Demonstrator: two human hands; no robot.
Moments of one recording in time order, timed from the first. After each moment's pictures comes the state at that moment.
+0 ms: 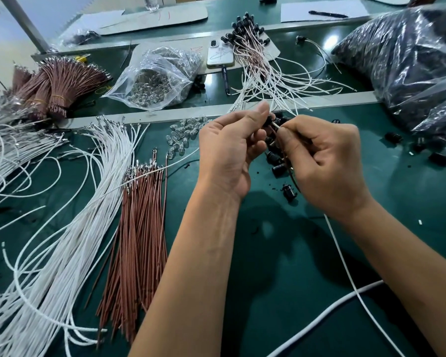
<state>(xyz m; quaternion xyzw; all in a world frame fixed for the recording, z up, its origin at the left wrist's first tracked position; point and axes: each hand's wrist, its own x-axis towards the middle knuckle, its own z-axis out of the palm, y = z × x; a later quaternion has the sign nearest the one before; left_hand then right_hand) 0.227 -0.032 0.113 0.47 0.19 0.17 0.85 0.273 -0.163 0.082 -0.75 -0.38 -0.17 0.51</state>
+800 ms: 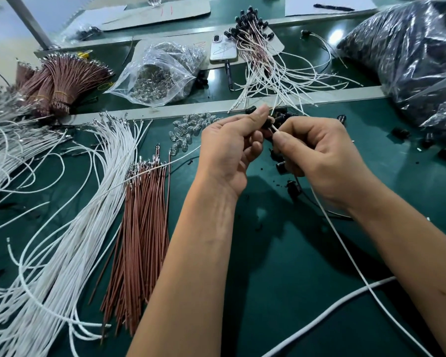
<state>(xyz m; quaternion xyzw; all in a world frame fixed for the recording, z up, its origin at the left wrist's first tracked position) 0.230 -0.019 0.101 0.49 0.22 0.12 0.83 0.280 -0.161 0.080 -0.69 -0.34 0.09 0.63</state>
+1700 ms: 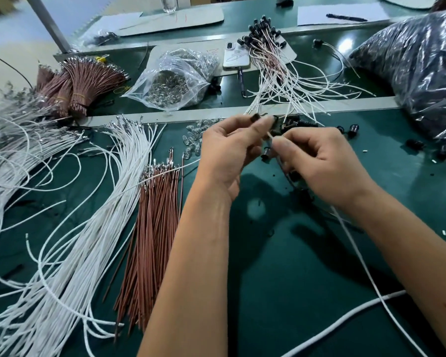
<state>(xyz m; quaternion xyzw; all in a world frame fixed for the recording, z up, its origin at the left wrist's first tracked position) 0.223 0.000 0.098 0.55 0.20 0.16 0.79 0.280 -0.151 0.086 -0.78 -0.36 0.04 0.51</state>
